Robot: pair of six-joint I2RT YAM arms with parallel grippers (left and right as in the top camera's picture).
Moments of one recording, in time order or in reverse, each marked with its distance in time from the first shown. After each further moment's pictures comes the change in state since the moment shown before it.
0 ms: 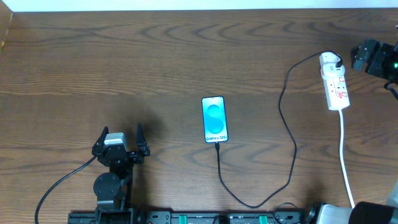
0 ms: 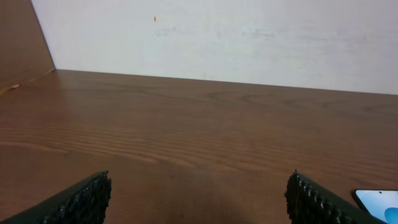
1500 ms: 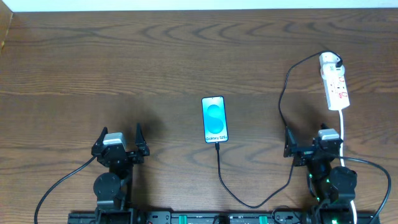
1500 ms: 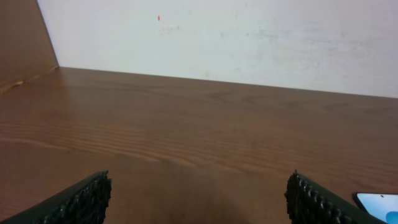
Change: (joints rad) left arm 0.000 -0.001 0.005 -0.006 -0.015 -0.014; right arm 0.392 -1.384 -1.632 0.950 0.152 0.010
